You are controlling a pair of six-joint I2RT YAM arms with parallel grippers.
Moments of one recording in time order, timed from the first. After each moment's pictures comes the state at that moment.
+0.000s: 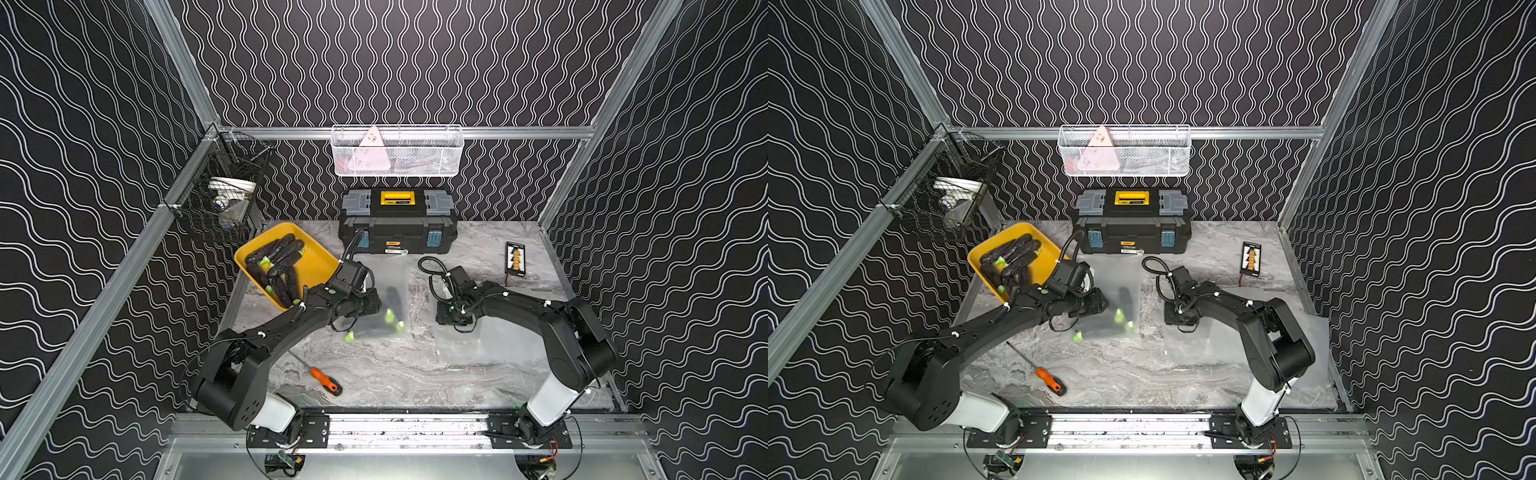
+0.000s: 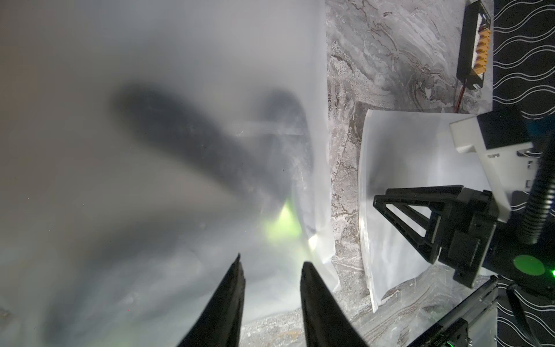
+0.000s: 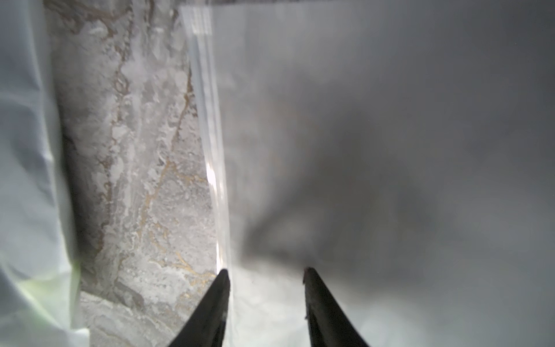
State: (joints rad) left arm -0.44 1.47 0.96 -0.43 0.18 -0.65; right arm 0.51 1.72 1.02 -0.52 -0.04 0.48
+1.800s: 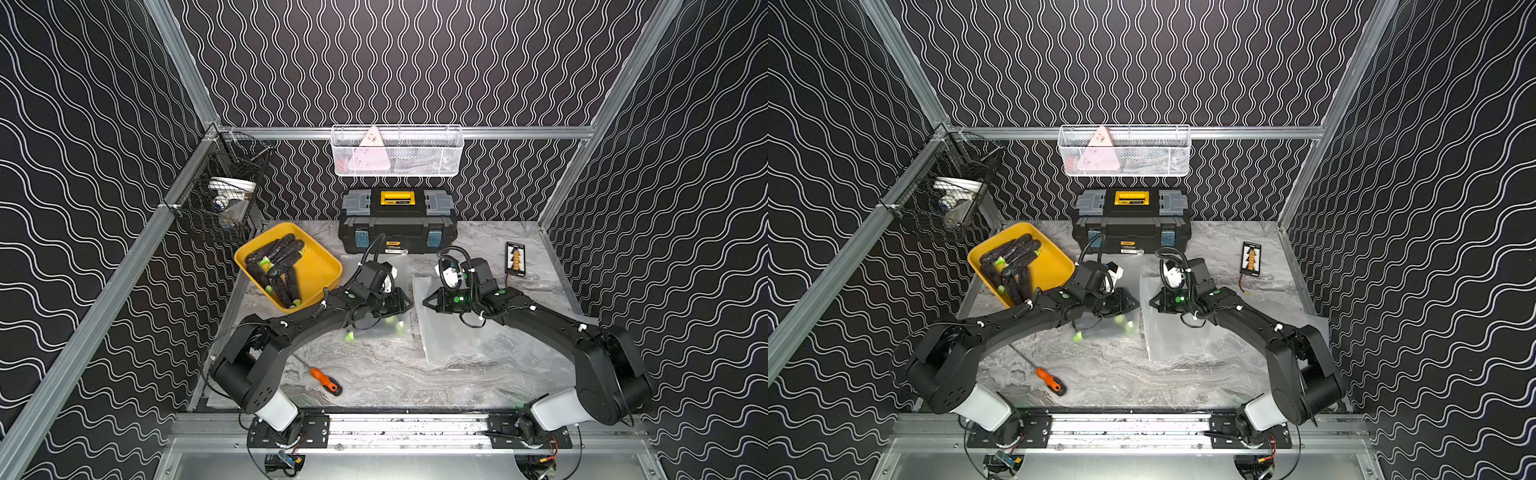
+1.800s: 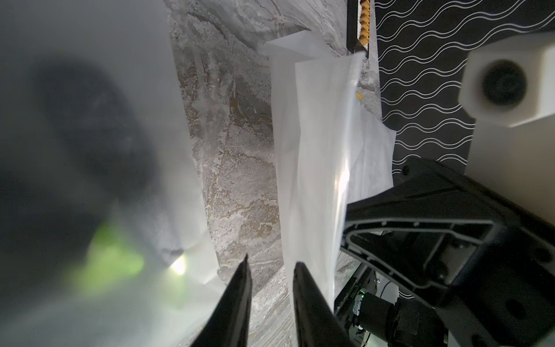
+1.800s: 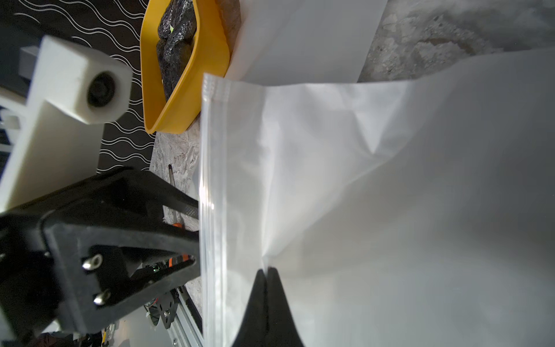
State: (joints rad) left arm -0.56 1.58 0.98 -0.14 0.40 -0.79; right arm 0.46 1.50 0.90 -0.20 -0.55 0.49
